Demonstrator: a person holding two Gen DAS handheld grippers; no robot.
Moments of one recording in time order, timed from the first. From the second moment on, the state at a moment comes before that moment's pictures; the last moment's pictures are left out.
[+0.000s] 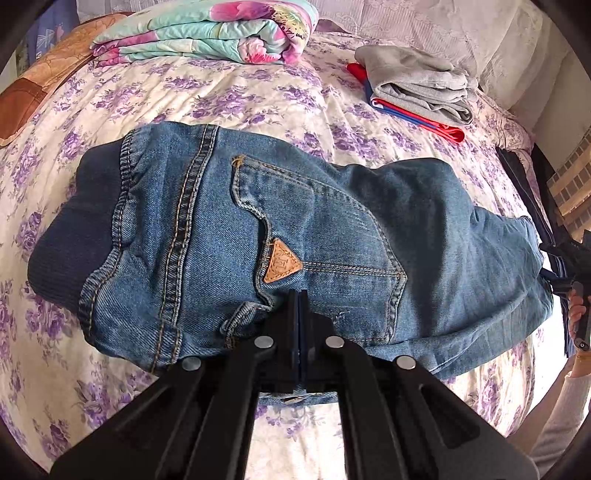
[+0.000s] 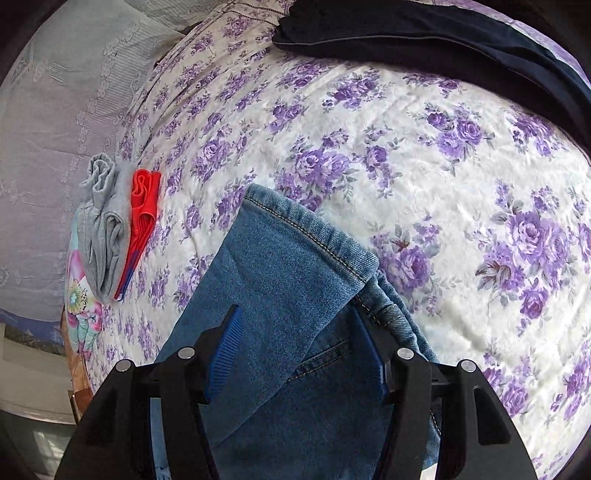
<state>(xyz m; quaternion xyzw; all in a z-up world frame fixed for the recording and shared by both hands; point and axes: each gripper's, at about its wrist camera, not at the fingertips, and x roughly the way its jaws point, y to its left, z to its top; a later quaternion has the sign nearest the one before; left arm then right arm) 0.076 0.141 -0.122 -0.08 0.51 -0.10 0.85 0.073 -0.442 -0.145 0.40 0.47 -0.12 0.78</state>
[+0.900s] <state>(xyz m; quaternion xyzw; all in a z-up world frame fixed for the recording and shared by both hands) 0.084 0.137 -0.120 -0.03 0.53 -0.14 0.84 -0.062 -0.442 -0.166 0.45 0.40 -0.17 0.78</state>
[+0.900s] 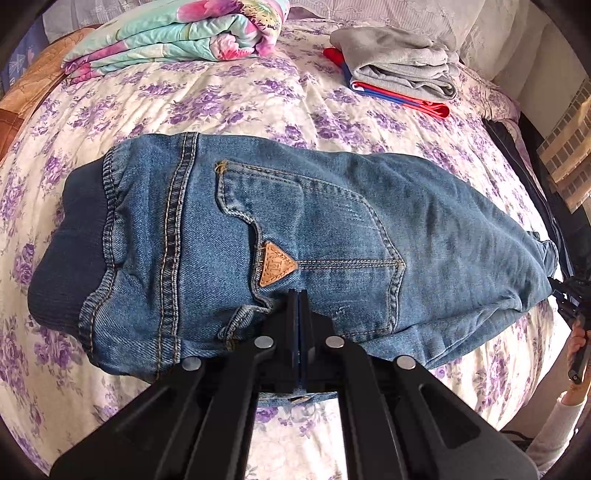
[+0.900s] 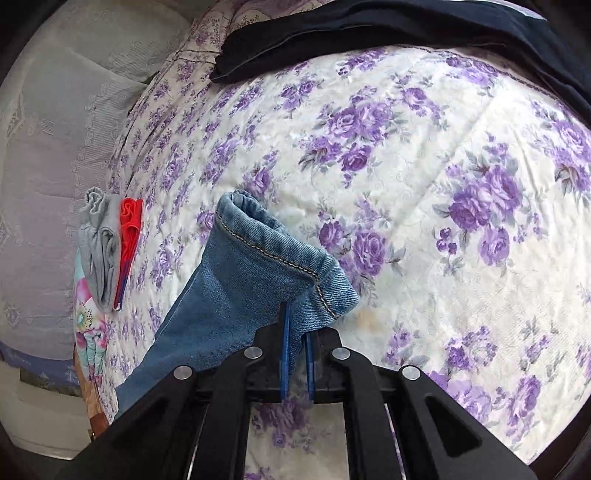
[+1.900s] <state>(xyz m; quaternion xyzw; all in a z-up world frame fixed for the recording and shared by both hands) 0.069 0.064 -0.141 -0.04 0.57 -0.26 0.78 0.158 -0.080 -0.071 -0.09 0.50 0.24 0.83</state>
